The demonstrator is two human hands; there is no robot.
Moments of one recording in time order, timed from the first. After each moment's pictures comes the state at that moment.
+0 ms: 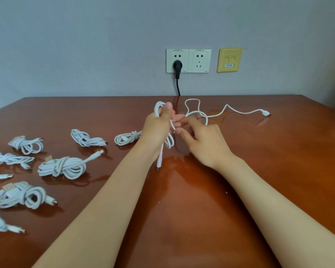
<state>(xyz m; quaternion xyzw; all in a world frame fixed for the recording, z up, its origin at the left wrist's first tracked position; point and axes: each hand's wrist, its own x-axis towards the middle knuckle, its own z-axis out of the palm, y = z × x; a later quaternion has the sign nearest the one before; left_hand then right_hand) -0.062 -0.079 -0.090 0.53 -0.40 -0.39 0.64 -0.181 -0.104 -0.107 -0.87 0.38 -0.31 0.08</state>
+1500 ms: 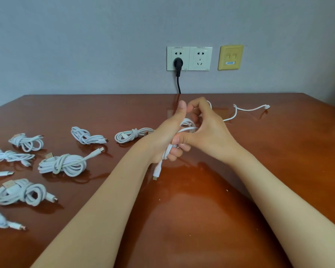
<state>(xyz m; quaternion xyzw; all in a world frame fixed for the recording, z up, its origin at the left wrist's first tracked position) -0.066 -0.060 -0.080 0.55 -0.46 -0.58 0.38 -0.188 -0.094 -0.087 -0.81 0.32 -0.41 0.28</state>
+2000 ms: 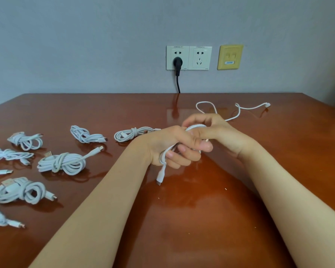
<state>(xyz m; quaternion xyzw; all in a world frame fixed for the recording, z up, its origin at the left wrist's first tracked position) -0.060 -0.050 -0.071 0.40 -0.57 -0.69 0.20 -0.206 -0.114 -0.087 -0.77 0.24 -0.28 0.51</state>
